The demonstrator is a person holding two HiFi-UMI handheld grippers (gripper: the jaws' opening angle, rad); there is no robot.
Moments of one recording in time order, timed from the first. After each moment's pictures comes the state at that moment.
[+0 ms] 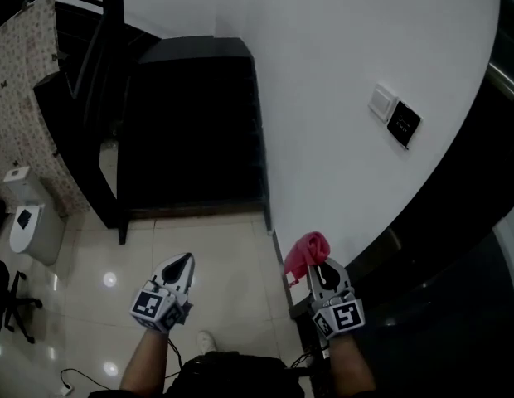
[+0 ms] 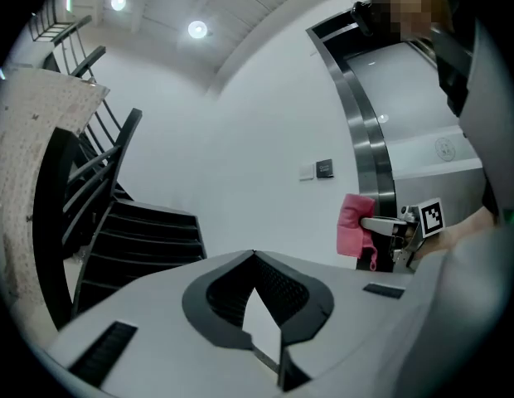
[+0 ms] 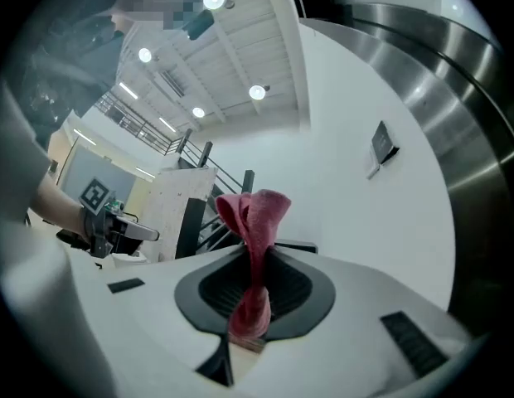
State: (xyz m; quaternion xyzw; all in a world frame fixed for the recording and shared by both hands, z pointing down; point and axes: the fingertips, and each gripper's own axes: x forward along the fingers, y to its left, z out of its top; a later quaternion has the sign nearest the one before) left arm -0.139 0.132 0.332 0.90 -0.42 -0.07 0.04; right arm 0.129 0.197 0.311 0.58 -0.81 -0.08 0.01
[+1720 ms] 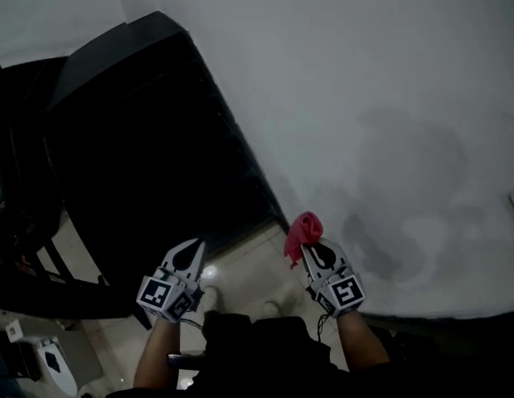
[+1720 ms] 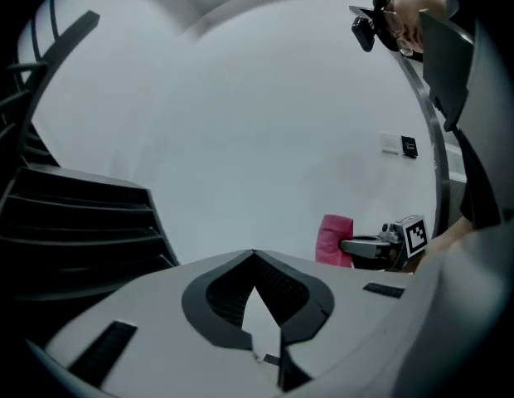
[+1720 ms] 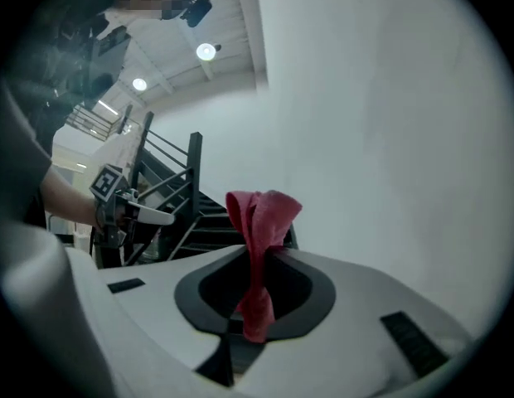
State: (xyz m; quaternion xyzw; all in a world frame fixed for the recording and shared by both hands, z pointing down) left arm -0.046 -0.432 0.378 0.97 -0.21 0.00 0.08; right arm 0.147 -0.306 0.415 0.68 -0.73 0.05 0.02
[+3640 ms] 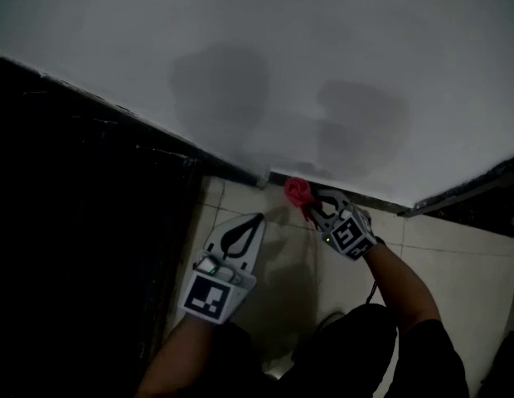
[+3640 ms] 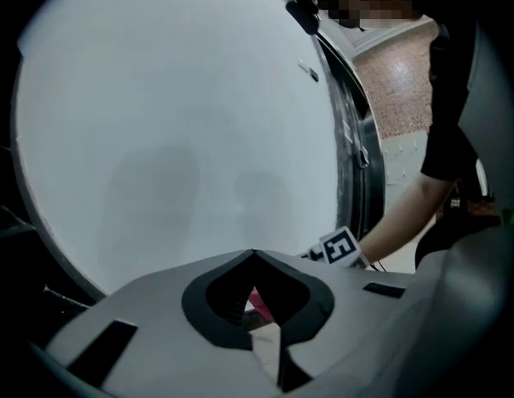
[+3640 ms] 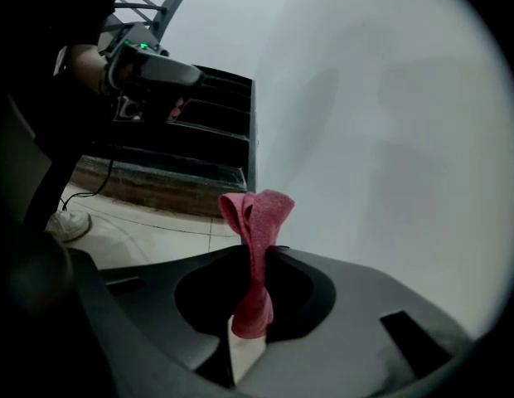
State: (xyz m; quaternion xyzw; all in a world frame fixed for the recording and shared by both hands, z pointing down) left arm 0.192 -0.389 0.915 0.97 0.24 0.00 0.05; right arm 0.276 -0.294 1.087 0.78 -0.51 0.18 0.30
